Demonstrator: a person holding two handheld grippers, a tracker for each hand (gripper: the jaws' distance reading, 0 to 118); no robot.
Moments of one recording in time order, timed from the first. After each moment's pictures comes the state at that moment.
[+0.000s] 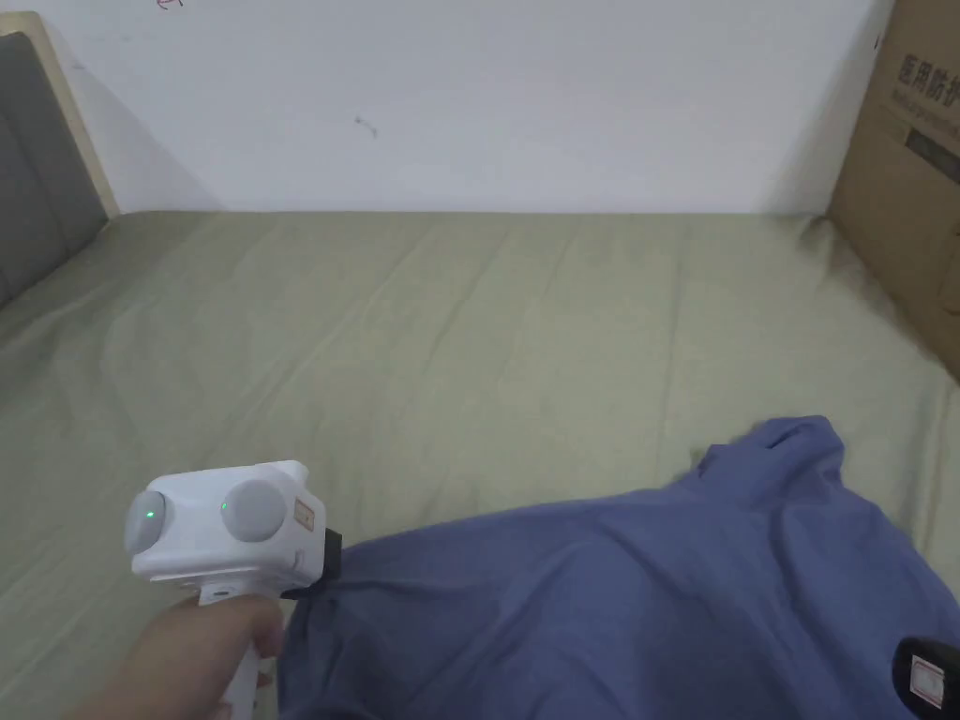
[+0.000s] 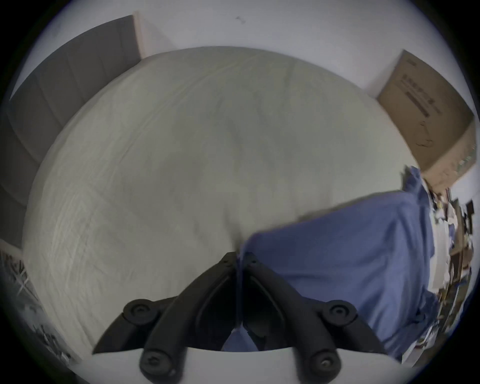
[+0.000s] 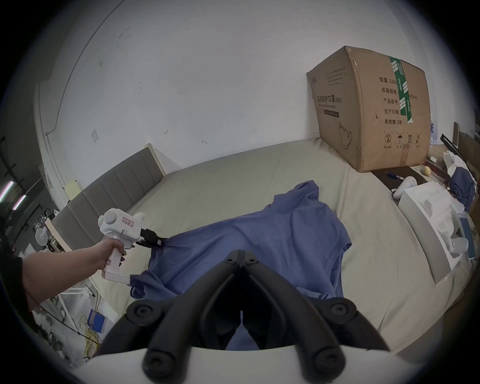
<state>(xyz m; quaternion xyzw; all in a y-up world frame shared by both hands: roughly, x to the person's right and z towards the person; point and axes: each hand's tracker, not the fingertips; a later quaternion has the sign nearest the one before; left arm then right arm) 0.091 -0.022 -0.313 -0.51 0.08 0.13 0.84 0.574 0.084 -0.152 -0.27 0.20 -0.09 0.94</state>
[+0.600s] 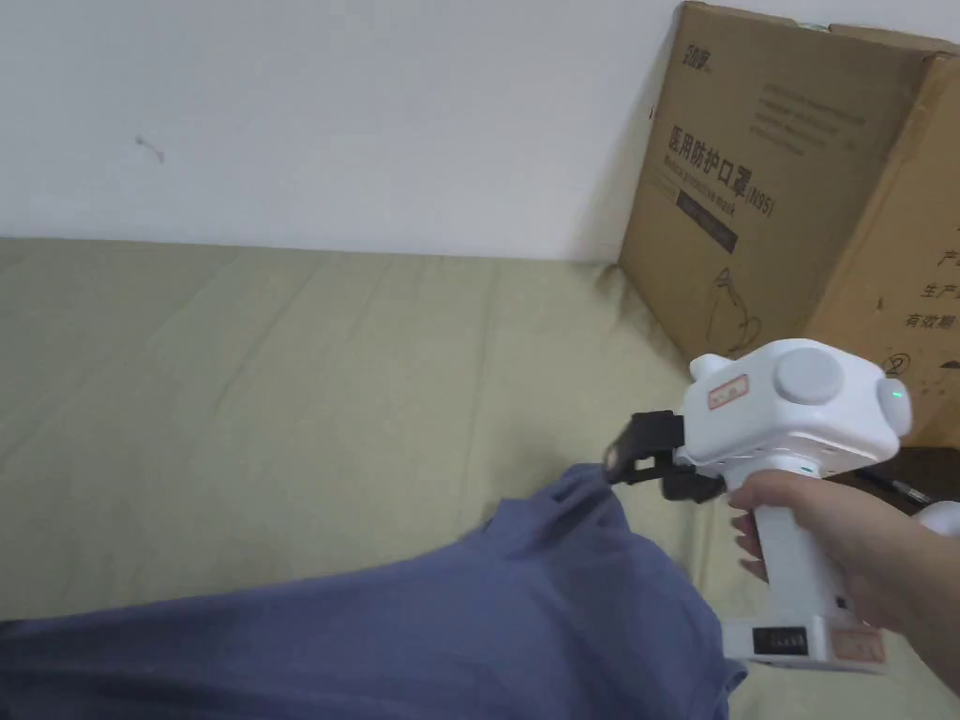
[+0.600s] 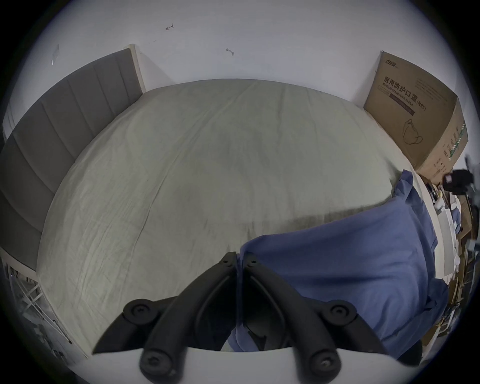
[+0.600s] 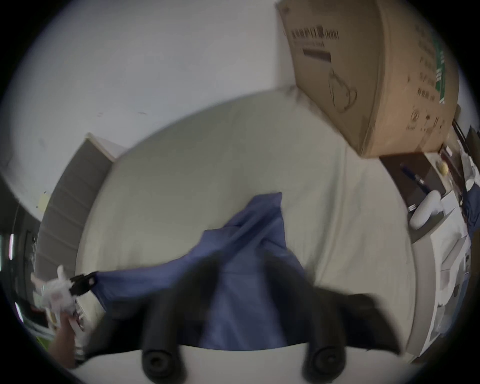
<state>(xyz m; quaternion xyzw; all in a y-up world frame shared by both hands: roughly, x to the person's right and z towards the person) 0.076 0.006 -0.283 -0.46 0.11 0.07 0.88 0.601 0.052 -0.501 -0.52 0.10 -0.11 0.84</state>
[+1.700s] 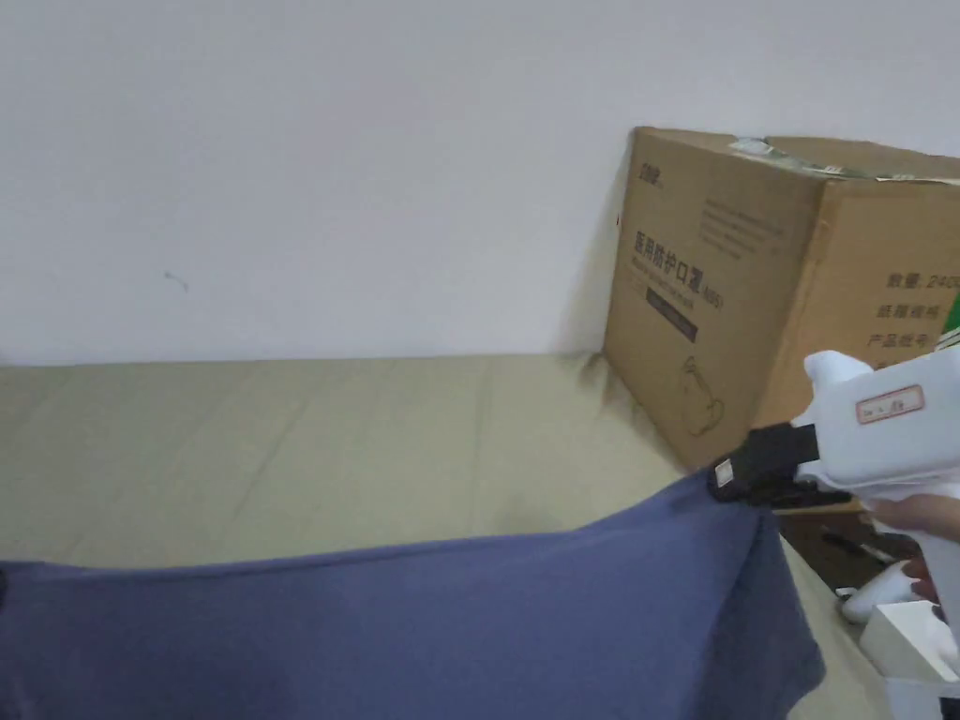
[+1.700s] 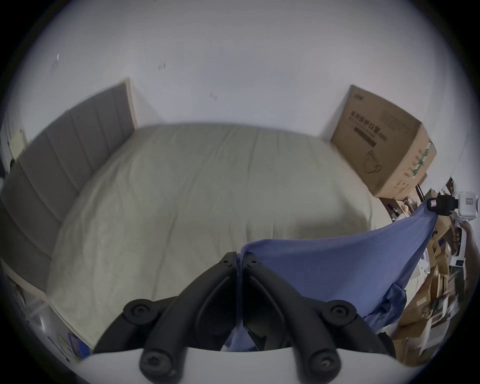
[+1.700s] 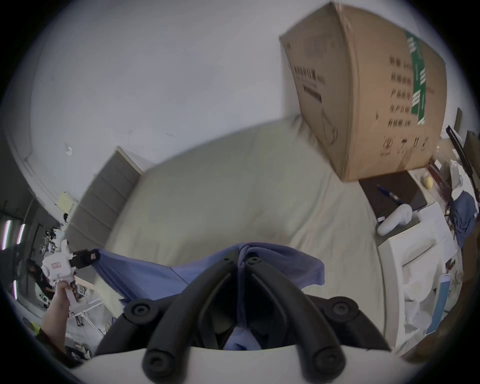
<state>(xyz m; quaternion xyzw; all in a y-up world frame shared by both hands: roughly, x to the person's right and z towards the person) 0.106 0.207 -0.220 -0.37 0.05 0.06 0.93 0.684 0.222 -0.350 -0.38 0.18 -0.12 0.90</state>
